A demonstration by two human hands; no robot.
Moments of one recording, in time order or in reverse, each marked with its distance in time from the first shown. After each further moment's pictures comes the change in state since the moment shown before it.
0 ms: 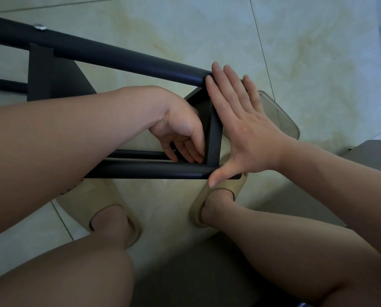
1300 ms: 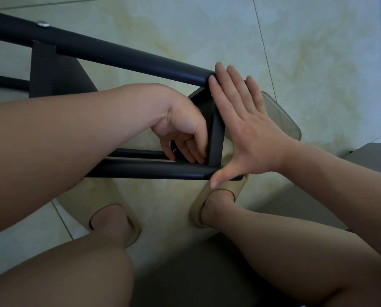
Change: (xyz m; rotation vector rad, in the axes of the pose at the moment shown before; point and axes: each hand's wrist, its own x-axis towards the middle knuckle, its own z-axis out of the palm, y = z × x) left_hand -0.002 0.003 -0.002 0.026 -0.025 -0.040; right_hand 0.001 0.000 0.001 0.005 0.007 -0.004
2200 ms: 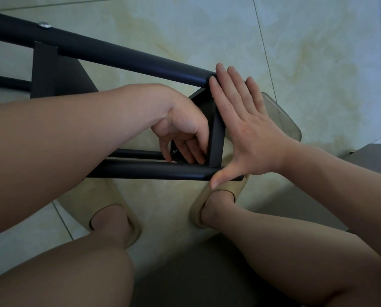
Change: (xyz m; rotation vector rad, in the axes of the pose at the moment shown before) left_hand -0.001 0.000 0.000 0.021 -0.012 -0.012; right_hand 0.000 0.000 0.000 -0.006 -0.002 0.003
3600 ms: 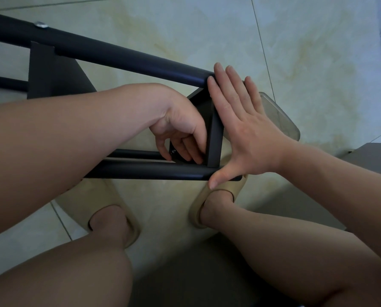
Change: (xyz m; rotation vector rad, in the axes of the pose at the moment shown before) left_hand 0.001 0.001 0.000 -0.025 0.038 -0.022; right_hand 0.000 0.000 -0.002 0.000 -0.009 0.004
